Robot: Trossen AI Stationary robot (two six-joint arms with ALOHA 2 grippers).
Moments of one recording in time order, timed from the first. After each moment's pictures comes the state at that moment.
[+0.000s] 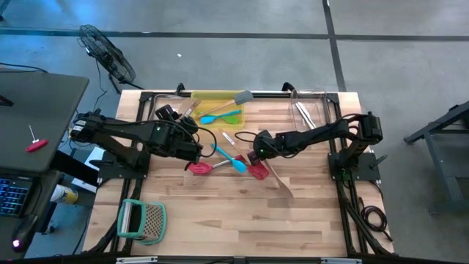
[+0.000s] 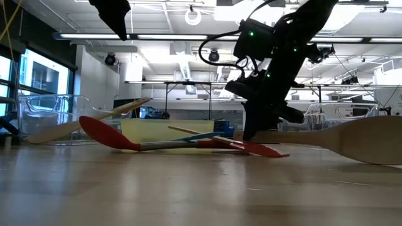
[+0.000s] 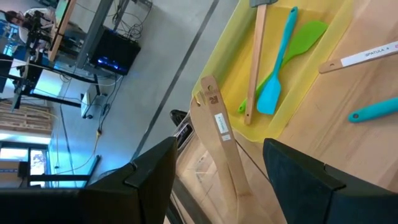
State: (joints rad) left arm -0.18 1.42 1.44 -1.55 -0.95 -0.66; right arm -0.07 1.72 0.90 -0.25 0.18 0.92
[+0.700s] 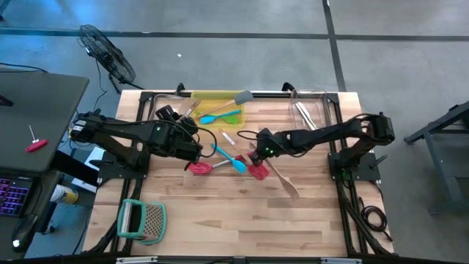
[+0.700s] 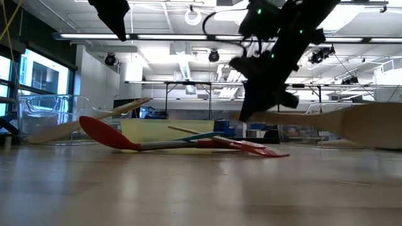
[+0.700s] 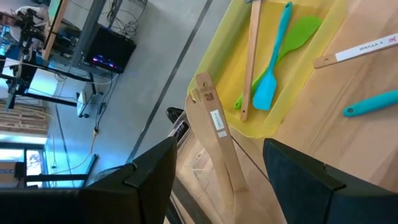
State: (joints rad) left arm -0.18 1.42 1.44 -1.54 -0.93 -0.65; right arm -0.05 1.60 0.90 -0.26 0.18 0.80
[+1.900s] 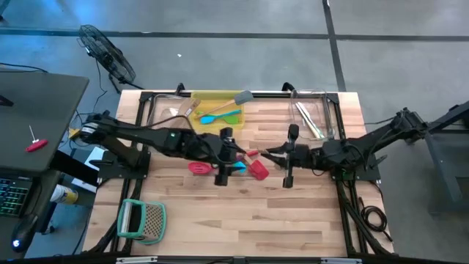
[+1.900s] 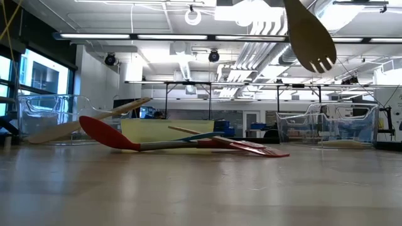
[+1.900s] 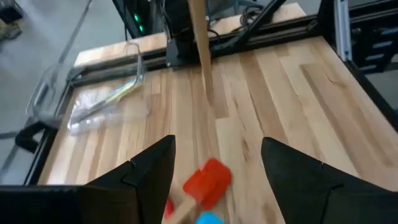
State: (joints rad) left arm -0.18 1.51 1.44 -0.41 -0.20 0.11; right arm 0.40 1.13 0.90 0.29 0.52 -0.15
